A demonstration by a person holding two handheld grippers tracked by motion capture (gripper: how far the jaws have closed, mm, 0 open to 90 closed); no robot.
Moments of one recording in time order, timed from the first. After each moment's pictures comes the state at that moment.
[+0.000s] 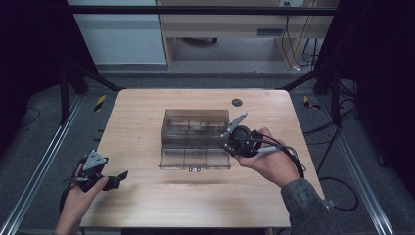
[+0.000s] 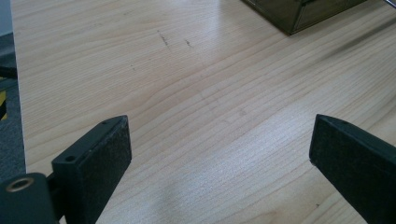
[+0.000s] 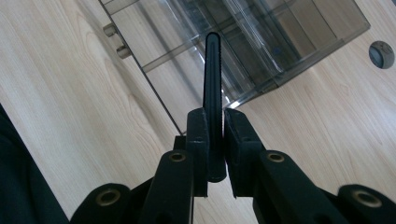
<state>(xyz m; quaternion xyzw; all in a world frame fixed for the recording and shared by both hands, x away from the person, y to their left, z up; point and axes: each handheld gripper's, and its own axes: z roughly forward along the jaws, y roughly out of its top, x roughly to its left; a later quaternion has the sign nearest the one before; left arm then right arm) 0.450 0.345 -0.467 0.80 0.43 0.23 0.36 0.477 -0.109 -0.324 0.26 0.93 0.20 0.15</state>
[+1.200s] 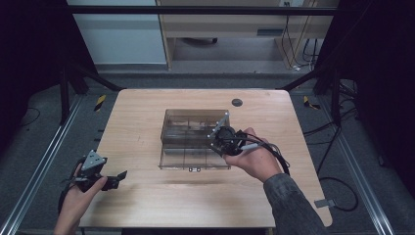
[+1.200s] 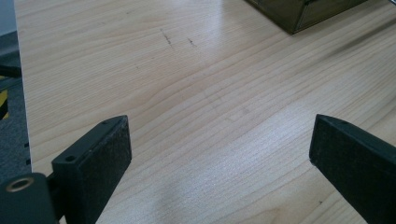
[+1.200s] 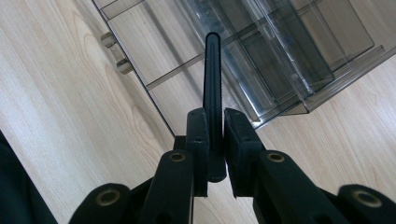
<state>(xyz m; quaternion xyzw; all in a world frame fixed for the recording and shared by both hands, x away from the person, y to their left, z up) 0.449 0.349 -0.466 0.79 0.43 0.23 0.36 0.495 -0.078 -0.345 0.26 0.94 0.17 0.13</state>
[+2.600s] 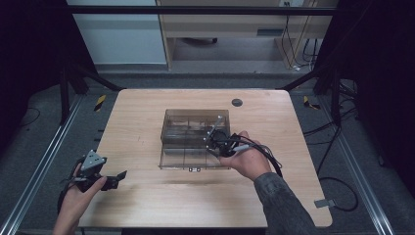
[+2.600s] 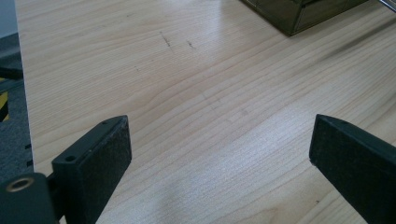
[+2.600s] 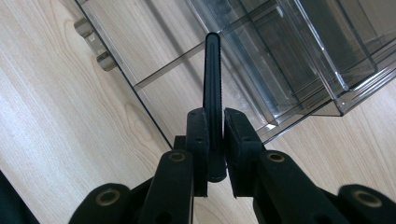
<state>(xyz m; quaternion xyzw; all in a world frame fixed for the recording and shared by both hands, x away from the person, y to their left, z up) 0.448 0.349 -0.464 0.80 0.43 0.23 0.36 0.506 -0.066 -0.371 0.28 0.94 0.14 0.11</state>
